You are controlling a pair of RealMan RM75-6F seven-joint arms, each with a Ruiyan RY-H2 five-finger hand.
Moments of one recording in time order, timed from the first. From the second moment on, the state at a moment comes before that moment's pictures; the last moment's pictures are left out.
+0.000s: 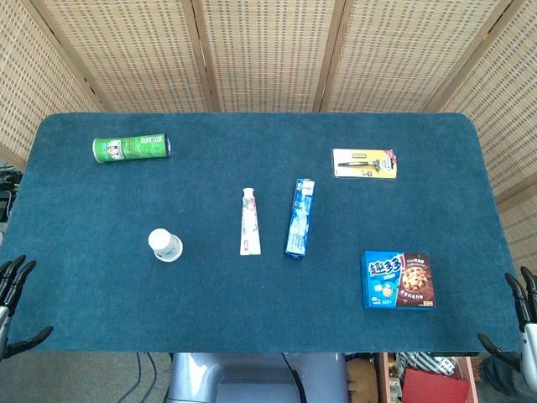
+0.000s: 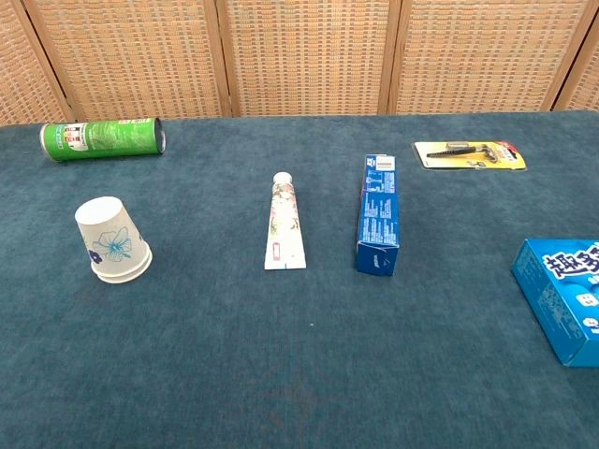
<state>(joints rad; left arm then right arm) 0.06 -1.00 0.07 -1.78 1.67 1.63 0.06 -0.15 -1.08 0.02 -1.67 -1.65 1.75 -0.04</state>
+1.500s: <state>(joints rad) -0.59 -1.16 -0.21 -1.79 0.89 0.93 0.44 -0.12 -1.07 0.05 -1.67 -1.56 1.68 -0.01</state>
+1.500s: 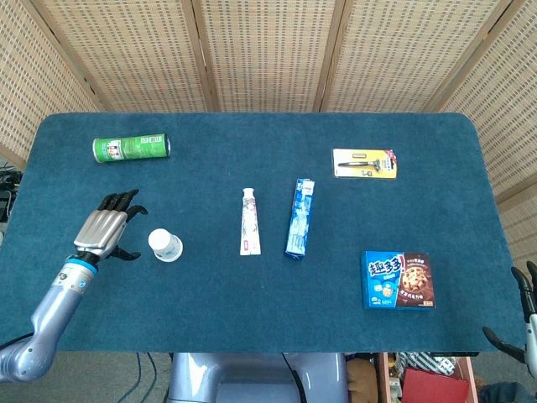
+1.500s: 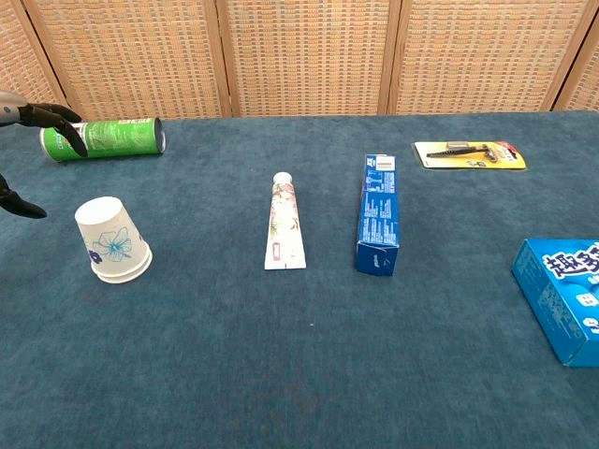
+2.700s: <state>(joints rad) -0.71 -1.28 -0.13 -1.70 0.72 0.94 0.49 -0.11 -1.07 0.05 -1.66 -1.53 1.65 0.01</state>
